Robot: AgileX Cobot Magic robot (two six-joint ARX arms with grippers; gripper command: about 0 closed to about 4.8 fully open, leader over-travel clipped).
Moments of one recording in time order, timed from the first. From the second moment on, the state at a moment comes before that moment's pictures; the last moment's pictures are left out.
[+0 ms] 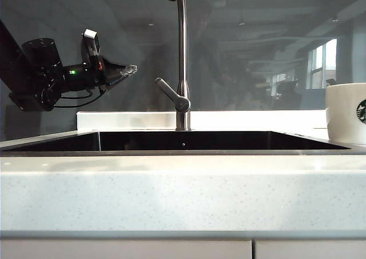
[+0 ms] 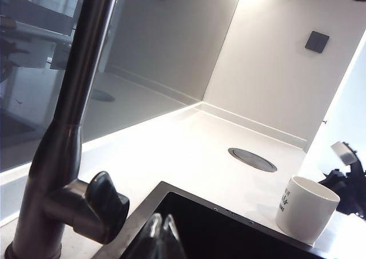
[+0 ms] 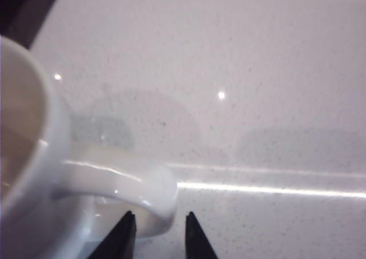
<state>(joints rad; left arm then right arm) -0.02 2.54 1.99 1.23 1.21 -0.89 -0.24 1.23 0.53 0.24 -0.11 -0.19</state>
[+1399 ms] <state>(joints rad) -0.03 2.54 1.99 1.23 1.21 -0.89 -0.24 0.49 0.53 -0.18 -0.46 0.06</state>
